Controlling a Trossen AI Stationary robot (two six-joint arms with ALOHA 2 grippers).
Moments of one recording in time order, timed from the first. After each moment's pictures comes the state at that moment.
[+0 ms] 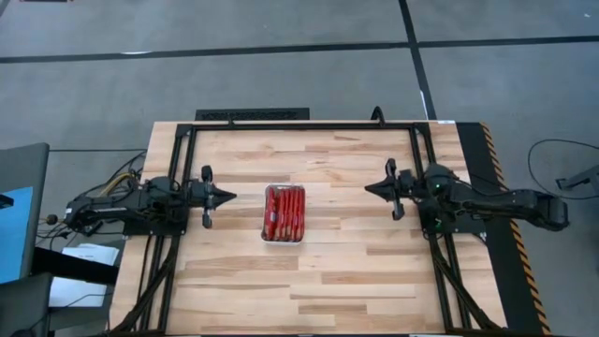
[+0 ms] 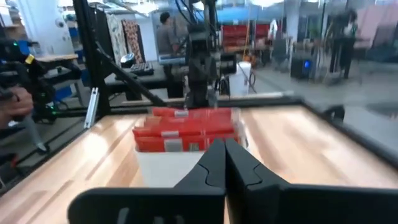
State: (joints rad) left arm 0.09 0.01 0.01 0.03 -0.05 0.06; right arm -0.33 0.48 0.01 0.57 -0.33 0.05
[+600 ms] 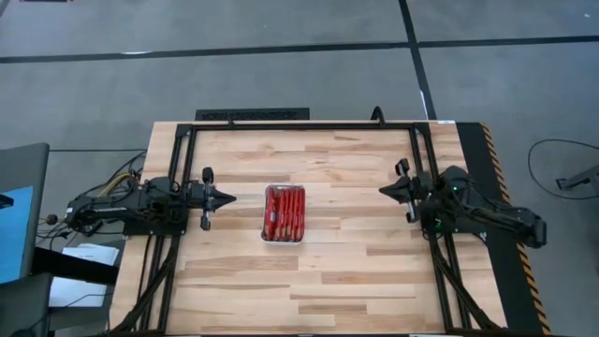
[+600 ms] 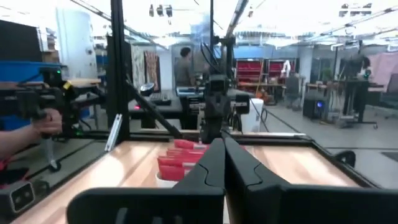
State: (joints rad) left arm 0.08 0.00 0.01 0.03 -0.01 0.04; right arm -0.37 0.00 0.01 0.18 -0.45 0.06
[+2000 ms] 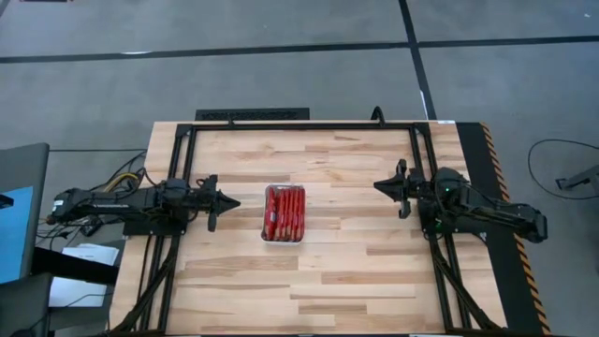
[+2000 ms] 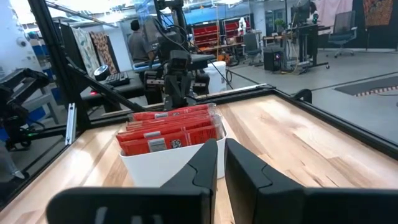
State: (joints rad) left arm 0.08 0.24 0.01 0.03 -0.03 -0.31; right arm -0.32 0.03 0.01 0.05 -0.20 0.18
